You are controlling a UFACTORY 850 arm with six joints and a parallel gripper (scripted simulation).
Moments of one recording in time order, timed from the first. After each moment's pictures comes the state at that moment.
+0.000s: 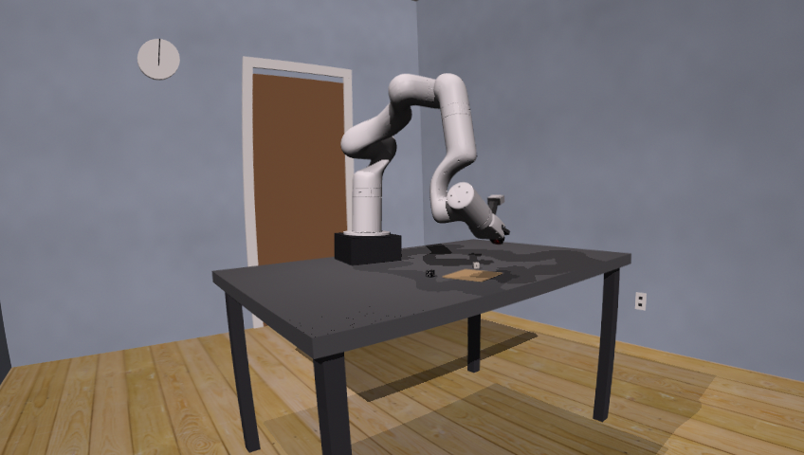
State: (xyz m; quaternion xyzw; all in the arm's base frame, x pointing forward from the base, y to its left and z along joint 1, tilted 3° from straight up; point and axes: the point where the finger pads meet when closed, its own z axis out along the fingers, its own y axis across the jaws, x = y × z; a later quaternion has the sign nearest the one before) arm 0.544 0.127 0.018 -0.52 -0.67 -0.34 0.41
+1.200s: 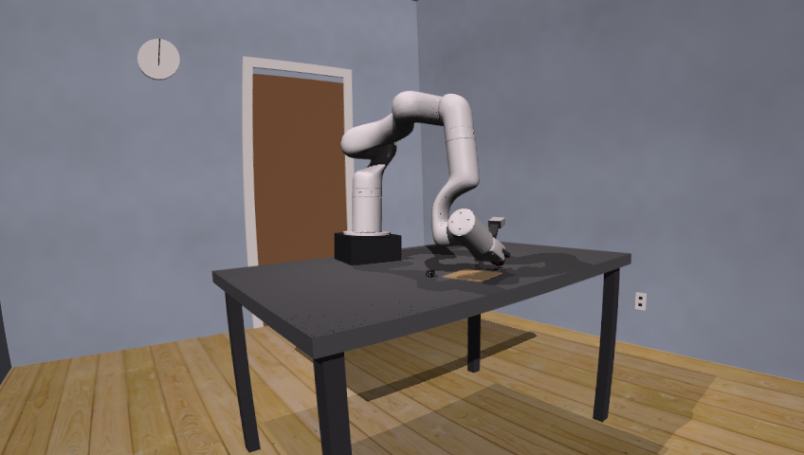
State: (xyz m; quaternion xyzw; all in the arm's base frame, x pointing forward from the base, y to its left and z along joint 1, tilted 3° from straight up) arm 0.546 0.131 -0.056 -0.52 -0.67 -0.34 0.41
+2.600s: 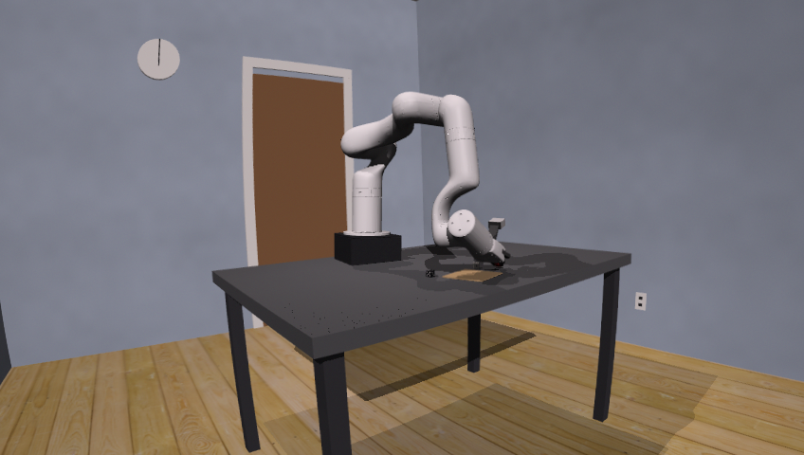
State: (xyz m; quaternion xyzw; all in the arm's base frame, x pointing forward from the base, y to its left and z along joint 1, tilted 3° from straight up) arm 0.546 0.131 -0.059 -0.52 -0.67 -0.34 0.41
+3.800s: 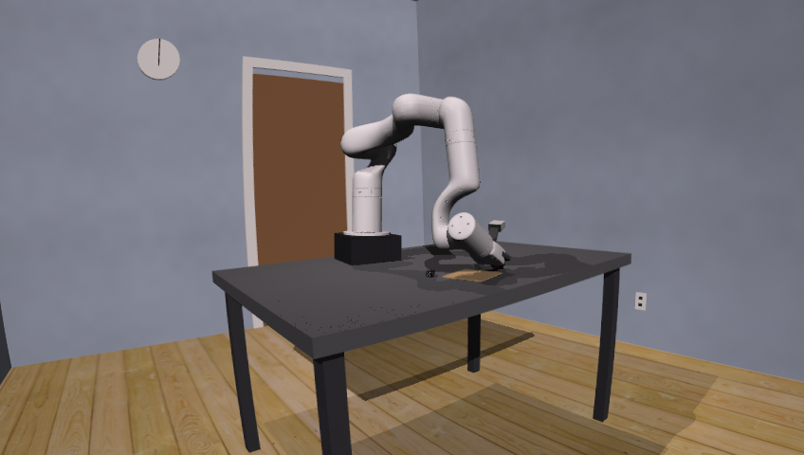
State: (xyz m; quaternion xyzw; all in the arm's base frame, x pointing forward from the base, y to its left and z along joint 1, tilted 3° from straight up) arm 0.546 0.132 -0.067 -0.52 -0.67 -0.34 0.41
